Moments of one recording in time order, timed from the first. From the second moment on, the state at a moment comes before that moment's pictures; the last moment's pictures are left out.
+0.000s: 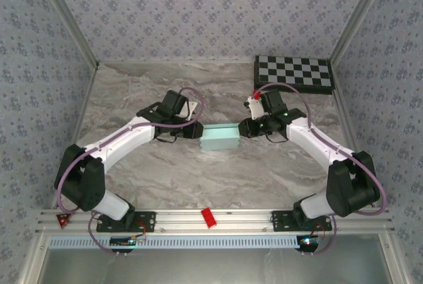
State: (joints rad) left arm -0.60 1.50 1.09 -0.55 0.32 -0.37; right arm 0.40 1.42 1.00 -0.55 -0.43 0.17
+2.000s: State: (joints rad) left arm -0.60 1.52 1.09 -0.56 0.31 -0.38; right arm 0.40 1.49 1.05 -0.57 -0.47 0.22
